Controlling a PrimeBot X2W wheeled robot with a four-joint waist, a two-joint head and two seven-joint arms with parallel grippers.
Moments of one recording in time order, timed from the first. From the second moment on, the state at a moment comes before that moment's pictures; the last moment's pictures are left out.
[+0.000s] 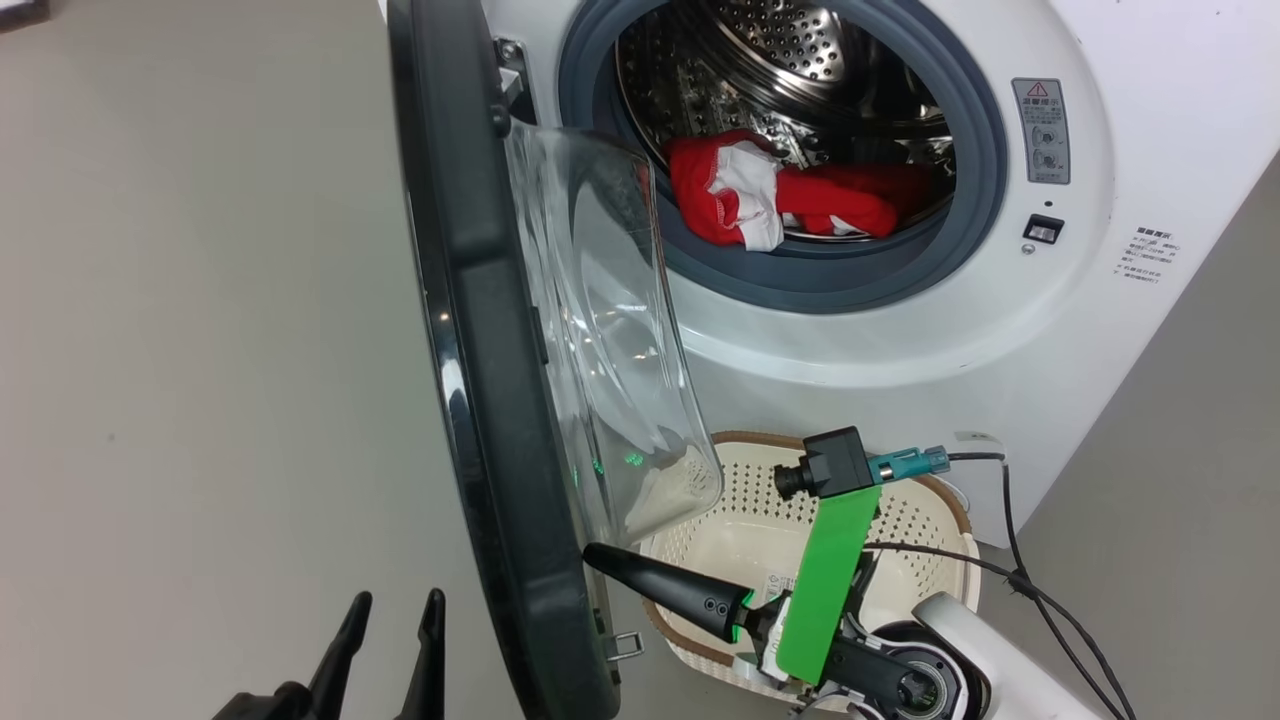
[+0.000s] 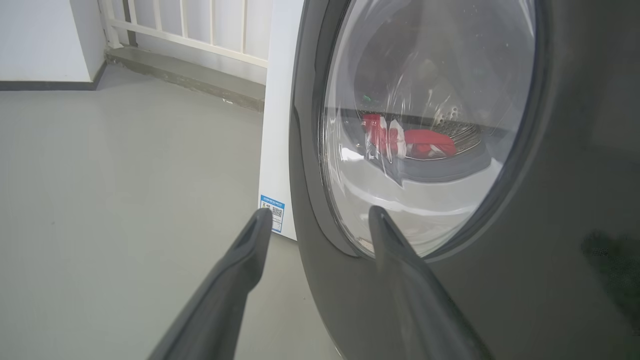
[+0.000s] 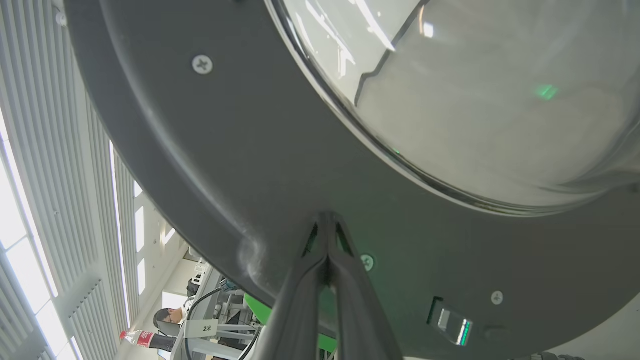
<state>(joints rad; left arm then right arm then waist) 0.02 0.04 -0.08 0.24 -0.34 -0.10 -0.25 -0.37 -0.11 0.64 0.16 1.61 0.12 0.42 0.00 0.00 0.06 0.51</state>
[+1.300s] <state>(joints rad) 0.03 0.04 -0.03 0.25 -0.33 -0.11 -0.25 -0.23 -0.28 0.66 0.50 1.33 0.12 -0.12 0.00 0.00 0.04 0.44</state>
